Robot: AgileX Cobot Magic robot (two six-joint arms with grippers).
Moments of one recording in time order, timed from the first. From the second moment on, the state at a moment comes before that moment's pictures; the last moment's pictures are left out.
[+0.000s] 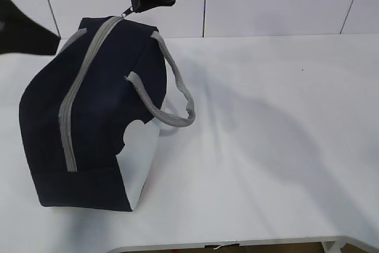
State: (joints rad) left arm -0.26 1.19 -1.00 -0.59 0.73 0.56; right arm 0.60 2.04 -2.02 0.08 0.74 0.14
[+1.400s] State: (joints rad) left arm -0.25 1.42 -1.19 -0.45 0.96 0.79; right arm 0.57 2.09 -2.02 0.11 0.76 0.07
